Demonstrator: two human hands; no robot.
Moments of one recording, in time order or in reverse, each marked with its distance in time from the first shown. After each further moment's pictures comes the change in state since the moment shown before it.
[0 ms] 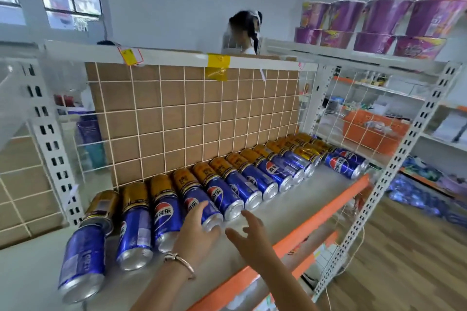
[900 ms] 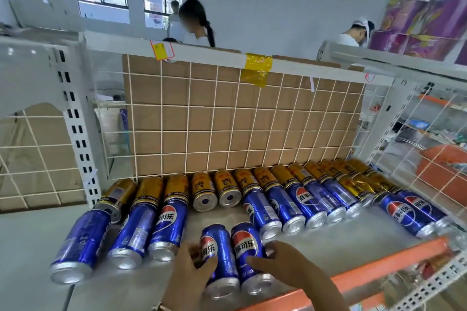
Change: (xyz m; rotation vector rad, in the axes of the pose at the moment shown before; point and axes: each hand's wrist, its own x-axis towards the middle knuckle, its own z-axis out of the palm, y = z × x) left_hand -0.001 -0.023 0.050 -0.392 0.279 -0.349; right_hand 0.083 0.019 -0.077 -0.390 -0.549 0.001
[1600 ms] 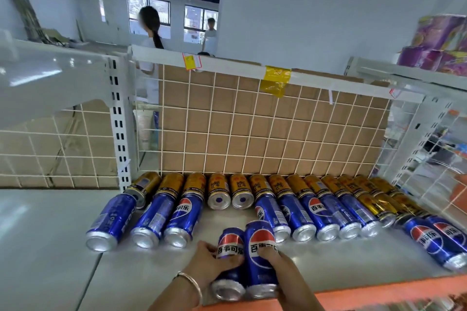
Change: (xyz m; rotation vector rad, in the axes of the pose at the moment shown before) left_hand -0.023 0.029 0.012 -0.112 -0.169 -0.311; right_hand -0.027 -0.006 0.026 1.015 -0.072 -0.009
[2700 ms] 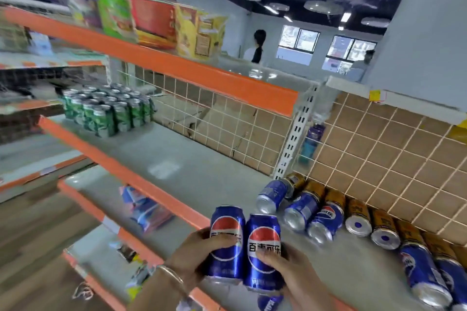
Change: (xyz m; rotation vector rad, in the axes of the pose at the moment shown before) left_hand -0.216 -0.093 -0.187 -0.689 0.329 0.295; right_hand -0.104 0.052 0.203 -0.432 -0.600 -0.137
